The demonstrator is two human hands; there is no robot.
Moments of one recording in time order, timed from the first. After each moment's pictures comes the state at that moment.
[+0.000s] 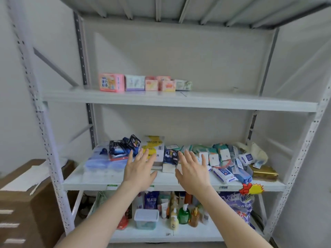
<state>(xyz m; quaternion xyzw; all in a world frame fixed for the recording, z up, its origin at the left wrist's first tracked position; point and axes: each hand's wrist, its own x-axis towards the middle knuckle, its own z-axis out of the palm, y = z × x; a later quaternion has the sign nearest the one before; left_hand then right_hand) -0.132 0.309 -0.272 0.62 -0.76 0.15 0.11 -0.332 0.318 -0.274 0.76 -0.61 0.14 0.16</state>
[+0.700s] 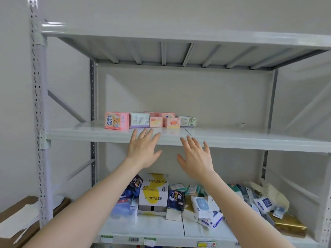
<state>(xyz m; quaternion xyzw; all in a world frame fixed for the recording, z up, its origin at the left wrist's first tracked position) -0.127 0.218 -0.096 0.60 -0.72 0.29 0.20 -0.326 0.216 -0.122 0.75 -0.56 0.26 0.24</state>
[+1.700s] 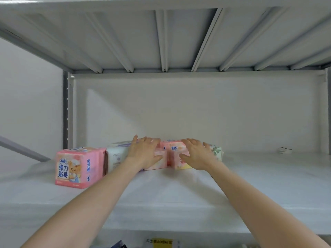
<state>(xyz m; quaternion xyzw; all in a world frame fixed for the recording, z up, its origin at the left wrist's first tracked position) -0.092 -0.162 -0.008 0.60 -0.72 0.30 0.16 -0.307 -0.183 -0.019 0.79 -0.54 0.26 0.16</state>
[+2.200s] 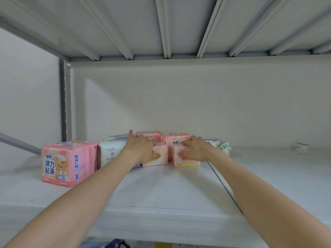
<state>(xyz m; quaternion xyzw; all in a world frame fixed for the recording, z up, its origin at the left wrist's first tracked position) -0.090 -0.198 -0.009 0.66 -0.70 0.27 0.02 -0.311 -0.233 -0.012 0.82 -0.55 0.17 0.03</state>
